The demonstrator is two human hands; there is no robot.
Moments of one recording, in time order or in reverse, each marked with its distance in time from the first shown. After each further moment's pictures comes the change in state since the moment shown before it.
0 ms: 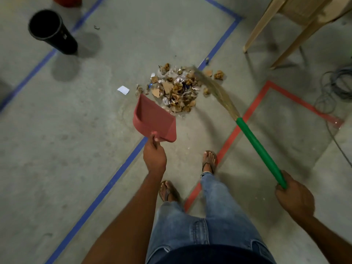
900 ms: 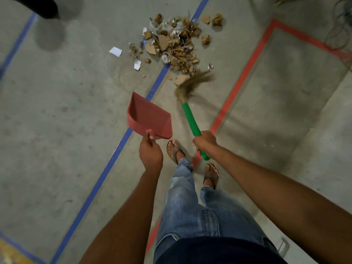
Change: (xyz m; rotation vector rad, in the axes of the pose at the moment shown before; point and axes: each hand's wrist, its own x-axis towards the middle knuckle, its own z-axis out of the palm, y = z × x) left_hand -0.117 -0.183 -0.086 0.177 -0.022 -0.050; right_hand -0.148 -0.199 0.179 0.575 -0.533 0.170
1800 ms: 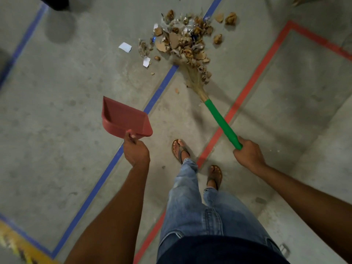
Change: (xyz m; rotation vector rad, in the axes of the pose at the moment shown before) left_hand 0.052 0.015 -0.056 -0.001 0.247 -0.165; right_hand -0.016 0.046 -0.096 -0.369 0.176 -0.172
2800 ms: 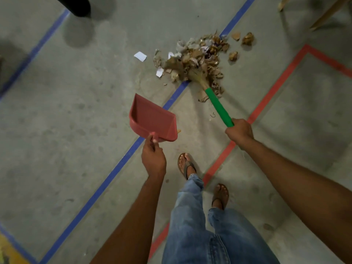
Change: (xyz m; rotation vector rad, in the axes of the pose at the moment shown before) left_hand 0.009 0.005 0.030 -0.200 -0.162 0.057; right_hand 0.119 -0.128 0.018 0.030 0.064 -0.084
